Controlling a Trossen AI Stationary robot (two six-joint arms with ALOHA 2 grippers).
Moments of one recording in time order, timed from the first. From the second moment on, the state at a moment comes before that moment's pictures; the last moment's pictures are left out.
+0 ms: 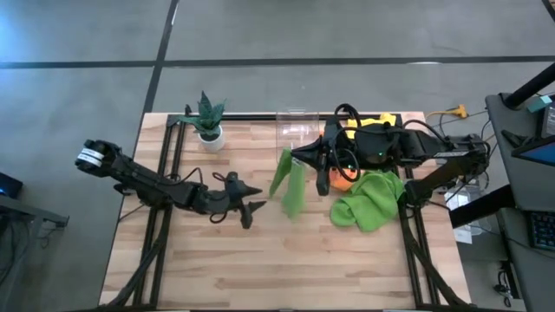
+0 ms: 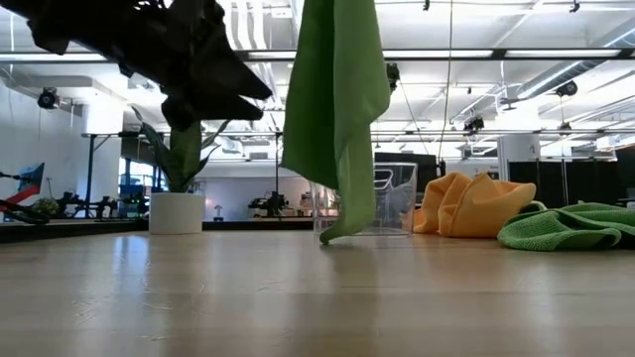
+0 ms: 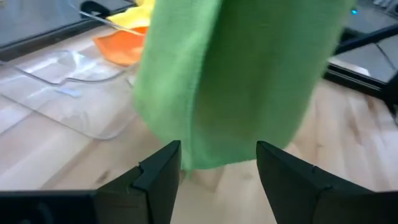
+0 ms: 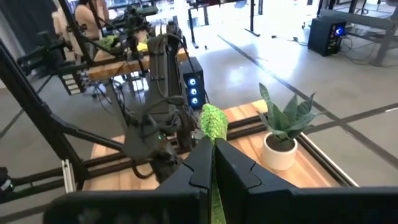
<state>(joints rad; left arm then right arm) -0.28 1.31 0.60 0.31 -0.54 -0.49 0.18 1.46 1.75 -0.53 0.34 0.23</state>
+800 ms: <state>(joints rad) -0.23 1.43 0.66 0.44 -0.31 -0.49 0.18 1.46 1.75 -0.52 0.37 0.24</state>
